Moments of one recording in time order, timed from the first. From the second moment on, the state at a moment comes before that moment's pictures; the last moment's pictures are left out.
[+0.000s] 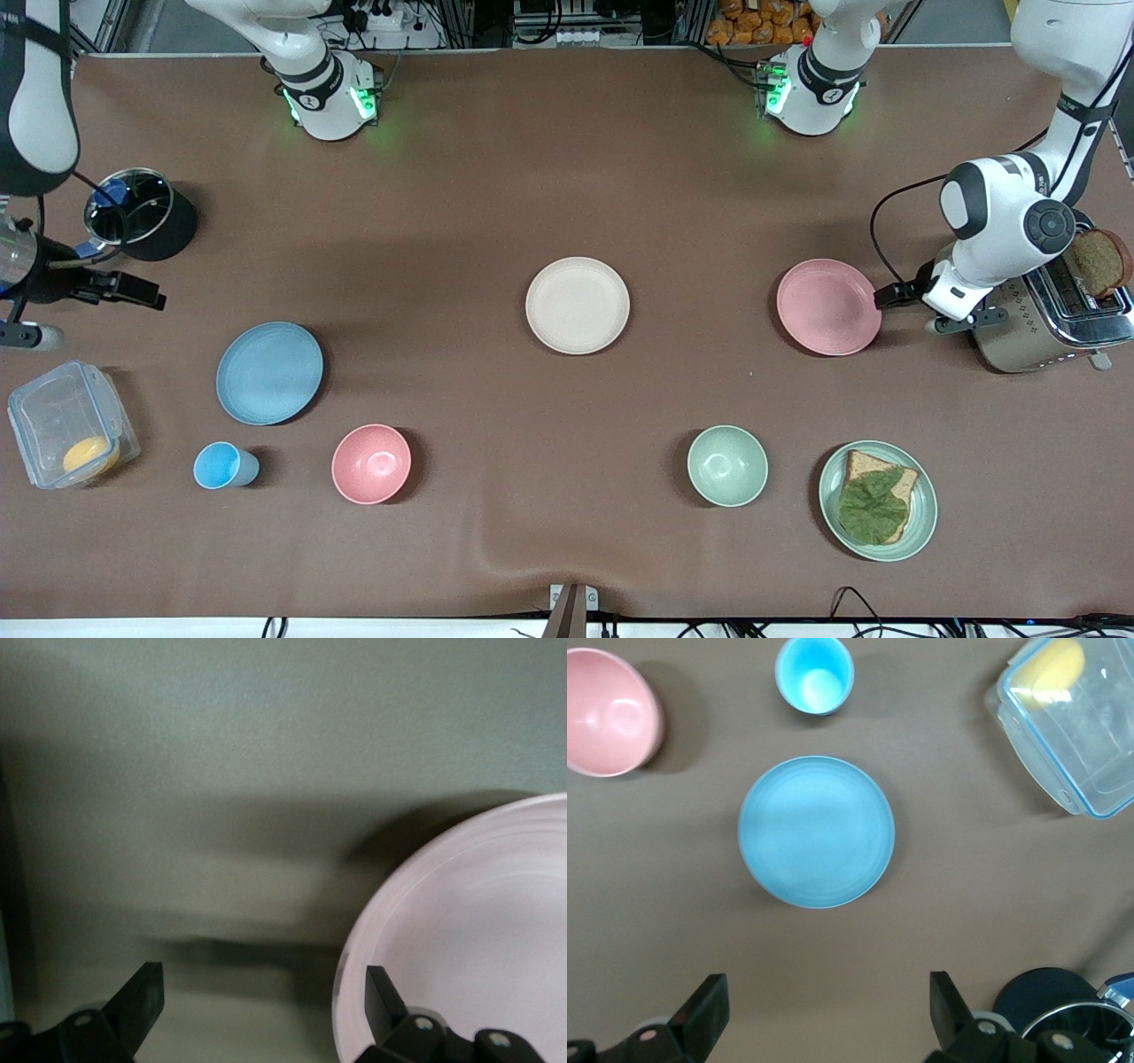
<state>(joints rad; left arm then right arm) 0.29 0.27 -0.10 -2.38 0.05 2.59 0.00 -0.07 0.18 -0.07 -1.68 0.02 1.75 -0.03</state>
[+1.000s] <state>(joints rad) 0.28 0.31 -0.10 -2.38 0.05 2.60 -0.01 -0.16 0.39 -0.08 -1.69 0.02 1.93 -0.06</state>
